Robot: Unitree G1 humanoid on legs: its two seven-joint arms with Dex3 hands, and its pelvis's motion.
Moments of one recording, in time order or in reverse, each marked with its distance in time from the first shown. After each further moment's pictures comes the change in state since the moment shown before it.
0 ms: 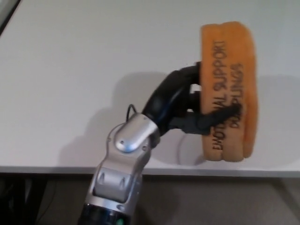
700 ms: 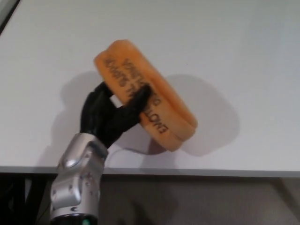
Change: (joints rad) left_arm 0.051 0.010 0.396 0.126 -0.294 0.037 0.094; right_arm -0.005 0.000 0.000 0.000 0.000 0.001 0.000
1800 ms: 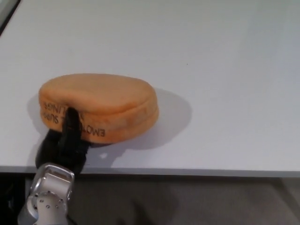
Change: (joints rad) left_arm 0.014 0.037 0.289 0.109 -0.365 0.249 0.479; right_arm -0.010 0.000 0.000 -0.002 0.000 0.022 0.000
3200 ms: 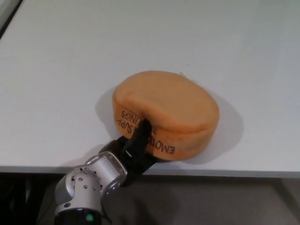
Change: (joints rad) left_arm -0.053 -0.052 -0.330 -0.041 -0.061 0.352 0.309; right_arm -0.021 -0.034 -0.010 -0.047 0.000 0.090 -0.006
